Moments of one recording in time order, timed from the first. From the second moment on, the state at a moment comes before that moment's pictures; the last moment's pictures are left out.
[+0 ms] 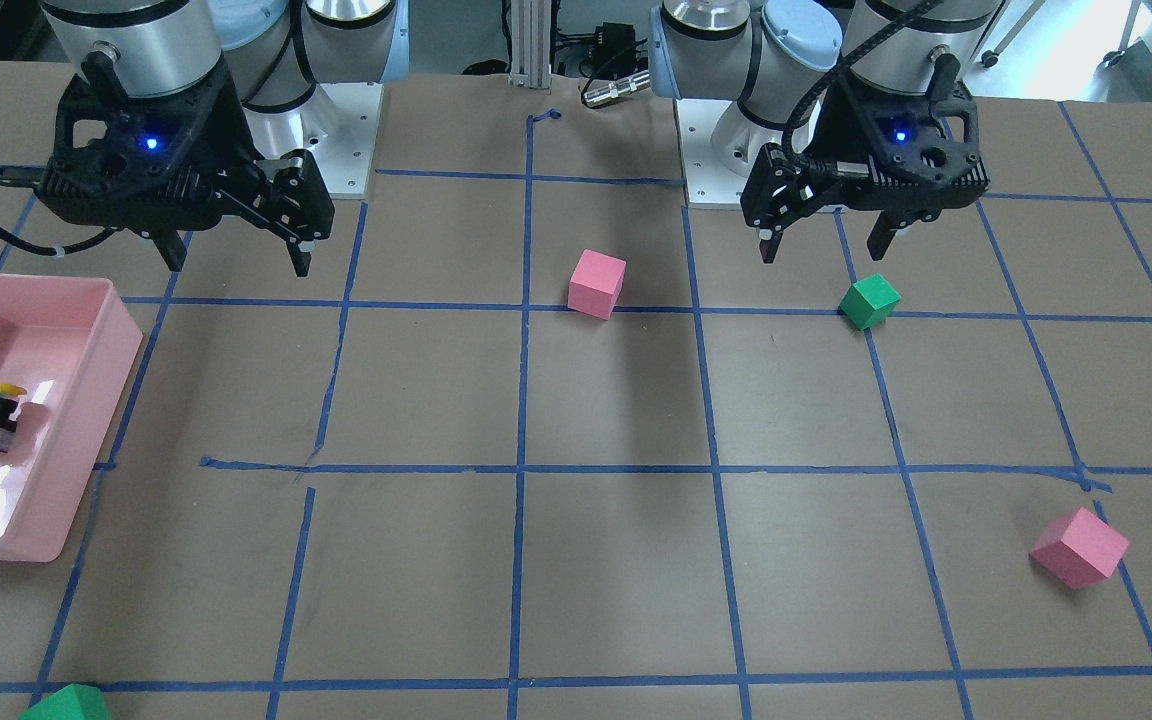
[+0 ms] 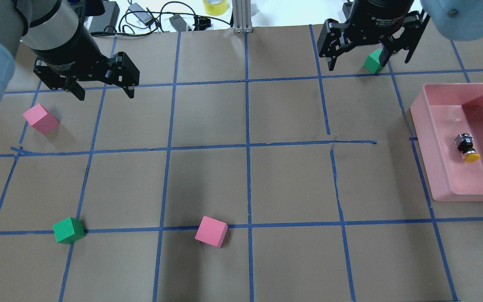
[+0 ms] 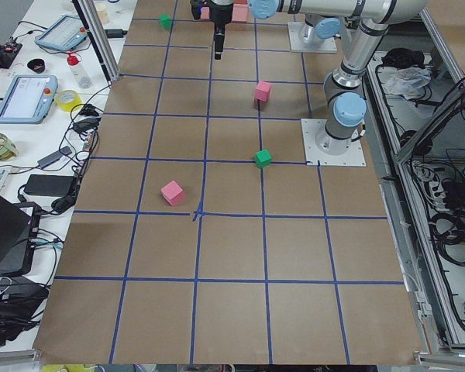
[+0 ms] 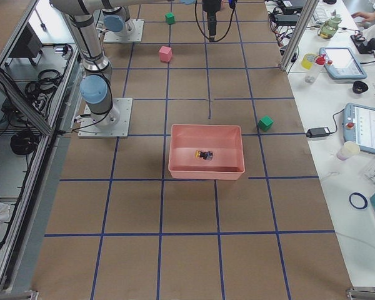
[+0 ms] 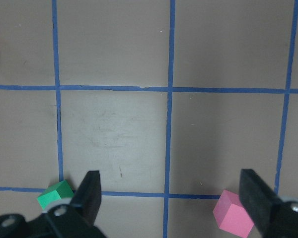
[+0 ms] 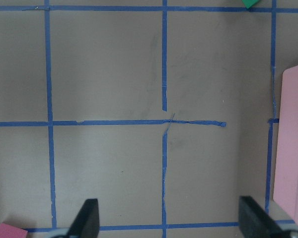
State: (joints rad) left arm -1.58 -1.53 -1.58 -1.51 1.62 -0.04; right arm 1.65 -1.50 1.41 -1.56 -1.62 0.08
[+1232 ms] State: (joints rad) left arm -1.58 -1.53 -1.58 -1.51 1.62 -0.04; right arm 1.64 -1.49 1.43 -1.59 -1.62 0.07
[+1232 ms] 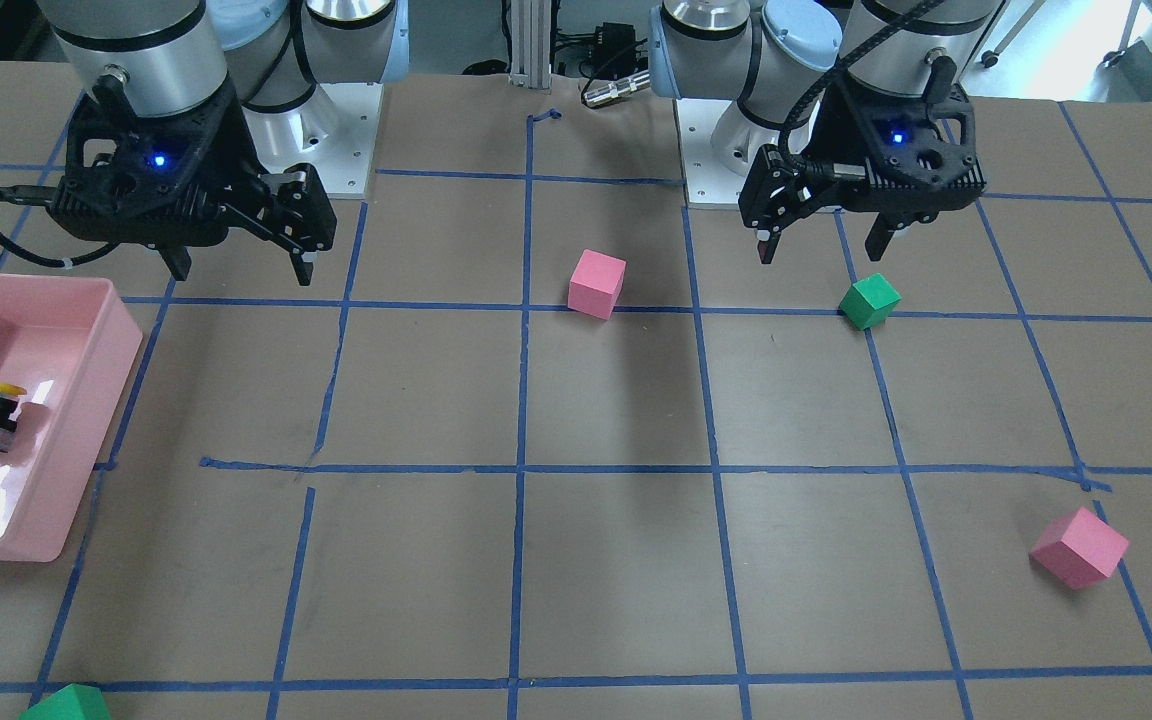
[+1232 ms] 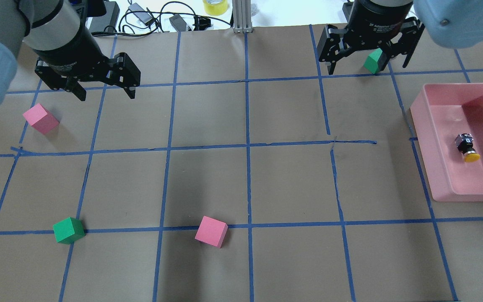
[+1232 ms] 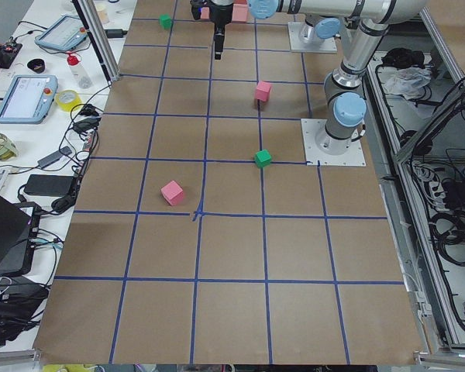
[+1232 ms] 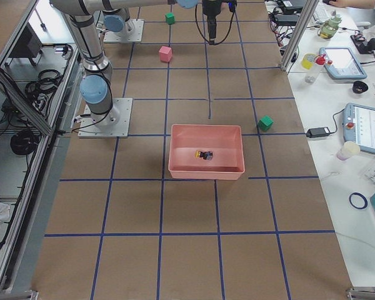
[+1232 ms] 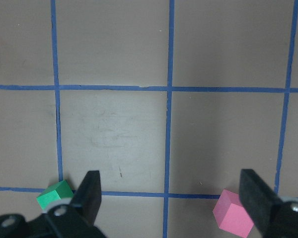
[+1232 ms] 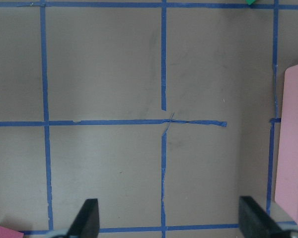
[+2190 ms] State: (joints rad) left arm -1.58 -1.53 -1.58 -1.51 1.62 -0.04; right arm 1.33 -1.31 1.39 -1.75 -1.69 -0.02
